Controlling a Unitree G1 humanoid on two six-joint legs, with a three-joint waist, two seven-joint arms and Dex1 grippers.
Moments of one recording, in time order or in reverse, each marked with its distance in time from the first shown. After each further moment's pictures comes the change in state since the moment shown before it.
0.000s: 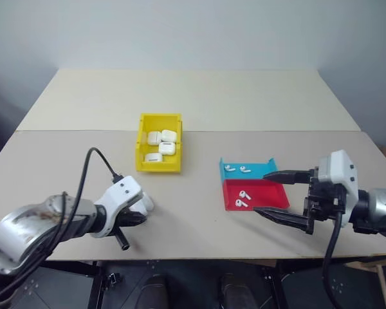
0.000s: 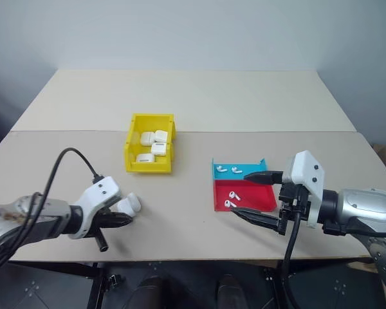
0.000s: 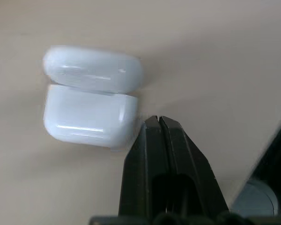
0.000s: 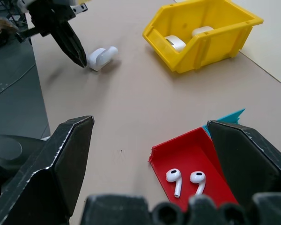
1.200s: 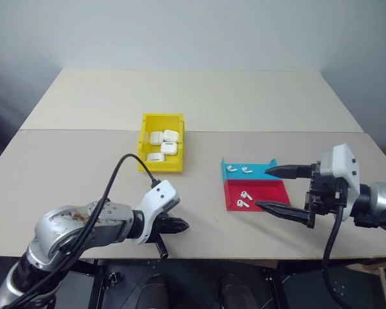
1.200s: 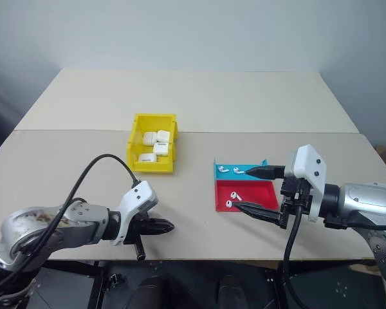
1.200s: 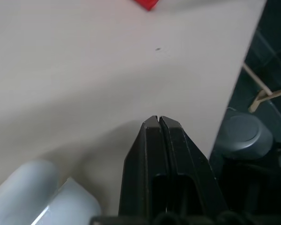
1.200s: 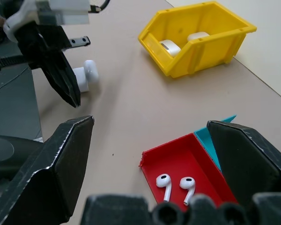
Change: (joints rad) left arm -0.291 -0.394 -0.224 0.023 -0.203 0.244 0.348; right arm -0.057 0.004 0.022 0.036 -0.030 -0.002 0.013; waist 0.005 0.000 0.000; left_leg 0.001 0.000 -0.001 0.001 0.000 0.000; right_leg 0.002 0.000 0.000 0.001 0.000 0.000
